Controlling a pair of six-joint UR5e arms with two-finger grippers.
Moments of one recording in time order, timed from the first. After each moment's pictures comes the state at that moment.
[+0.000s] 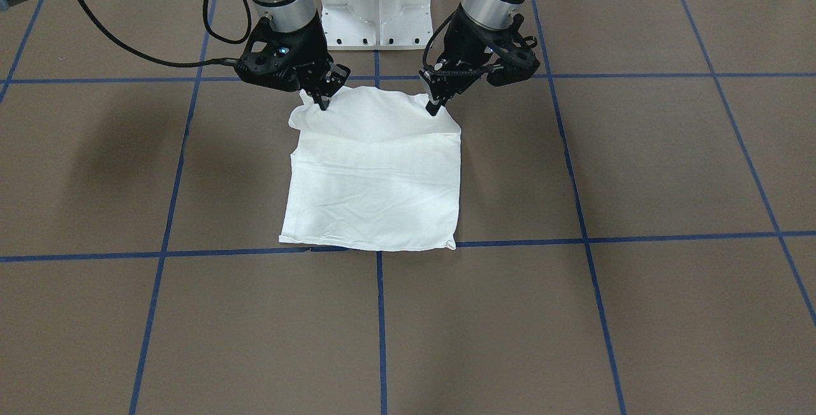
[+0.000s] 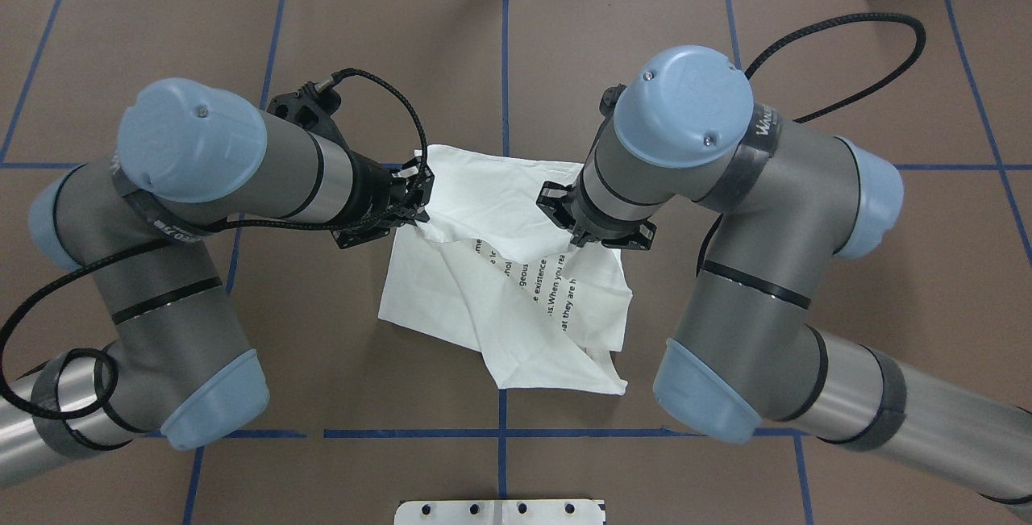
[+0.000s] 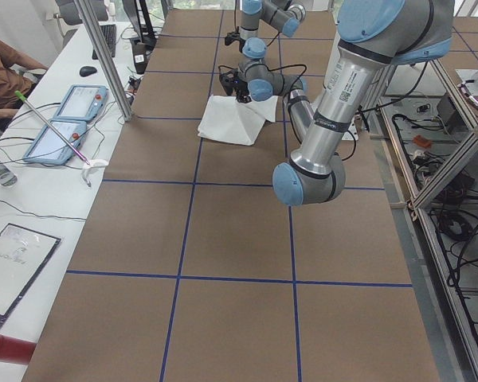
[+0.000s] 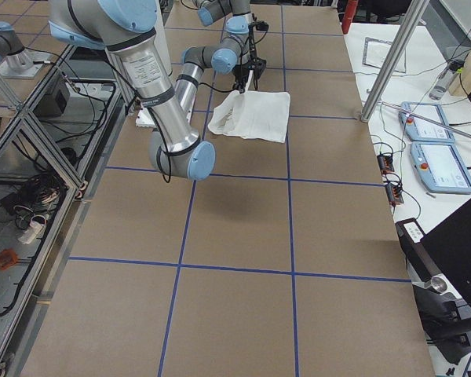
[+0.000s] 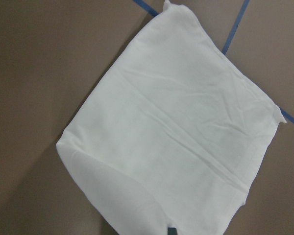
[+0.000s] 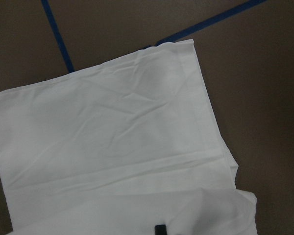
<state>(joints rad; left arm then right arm) -0.59 -2.11 -1.93 -1.81 -1.87 -1.82 0.58 -0.91 1.91 -1.75 1.92 1.58</state>
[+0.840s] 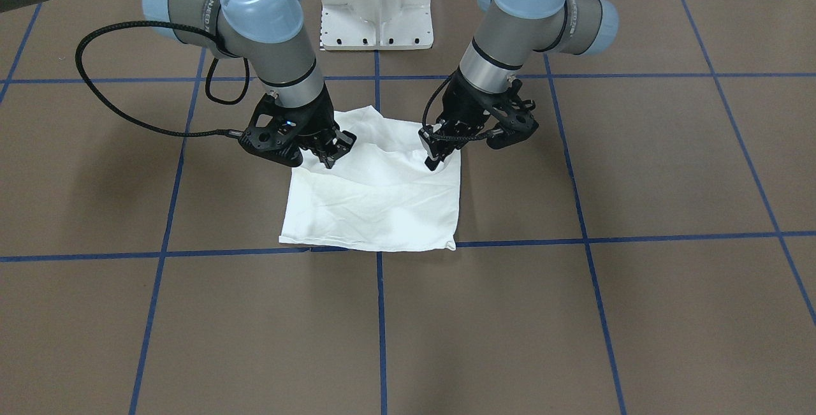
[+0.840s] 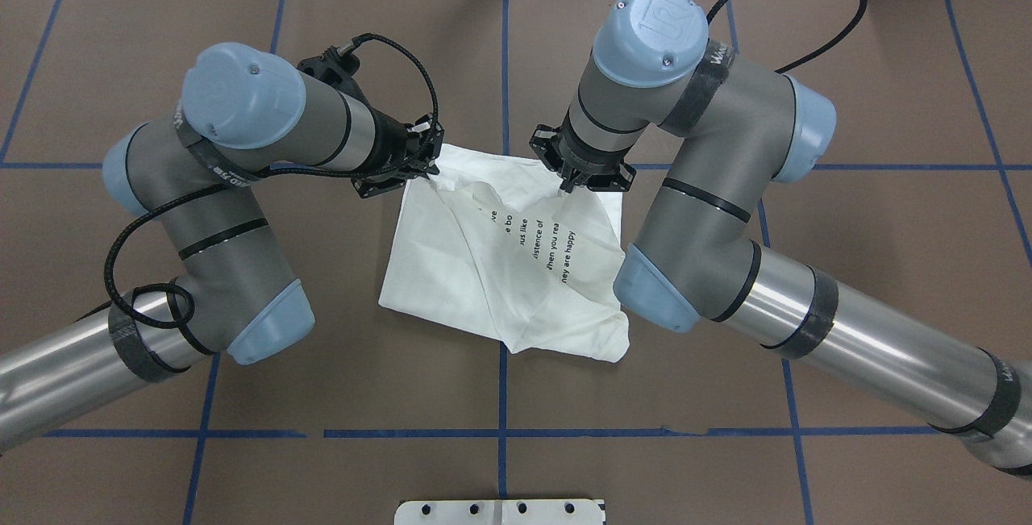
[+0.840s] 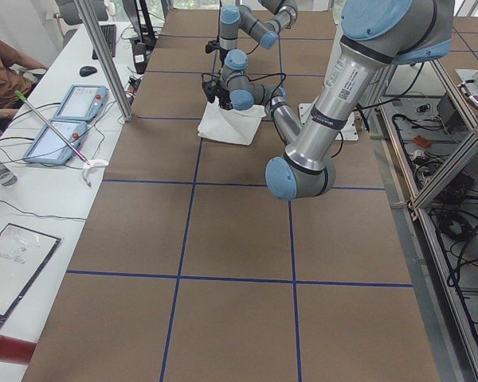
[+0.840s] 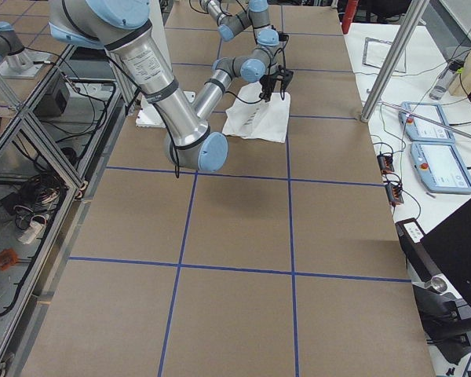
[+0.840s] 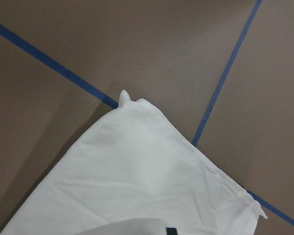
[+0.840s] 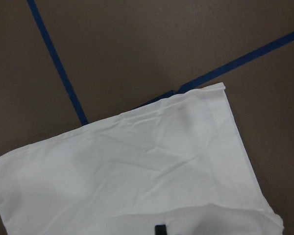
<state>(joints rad) -0.66 -2.18 -1.68 -1.99 -1.87 -1.80 0.67 -0.84 1.66 -1.59 1.98 1.57</state>
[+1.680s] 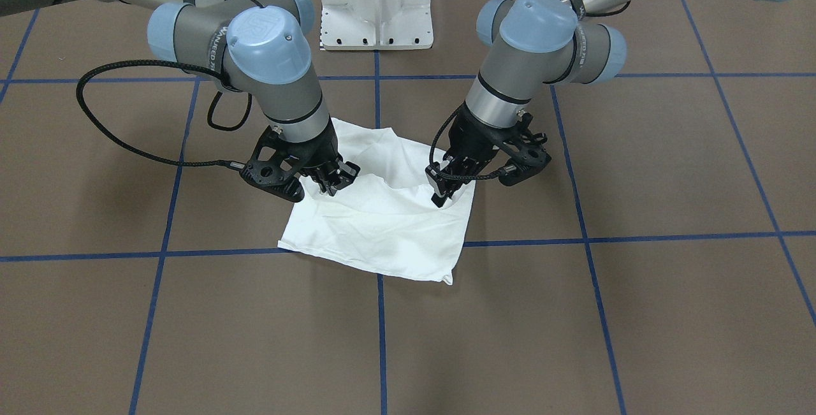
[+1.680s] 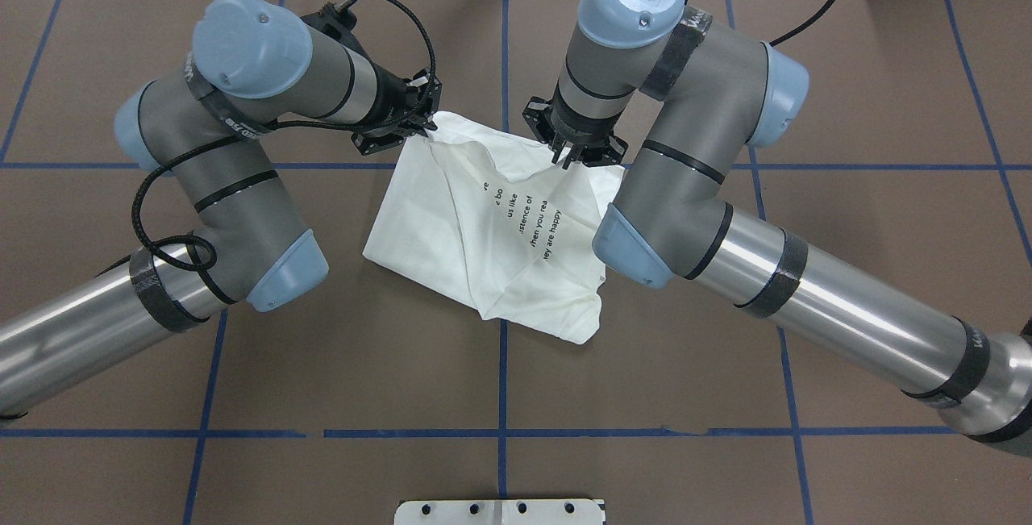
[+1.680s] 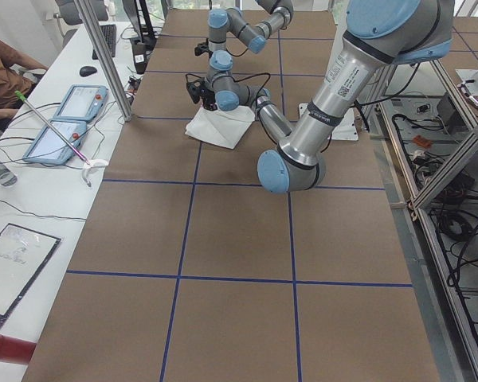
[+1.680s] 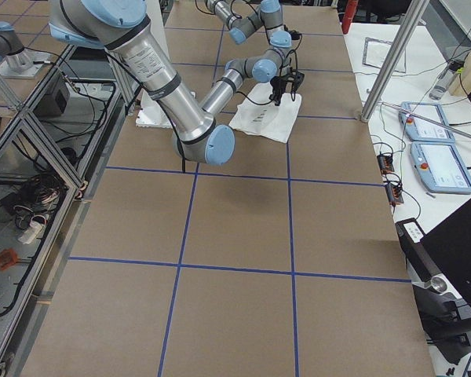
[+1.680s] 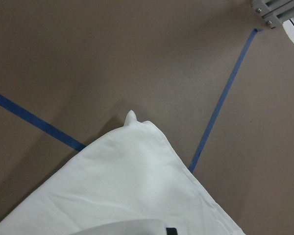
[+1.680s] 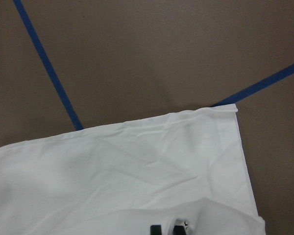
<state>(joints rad) -0.72 -2.24 -1.59 -2.02 -1.87 -1.81 0.70 -0.78 1.54 -1.55 2.01 1.57</state>
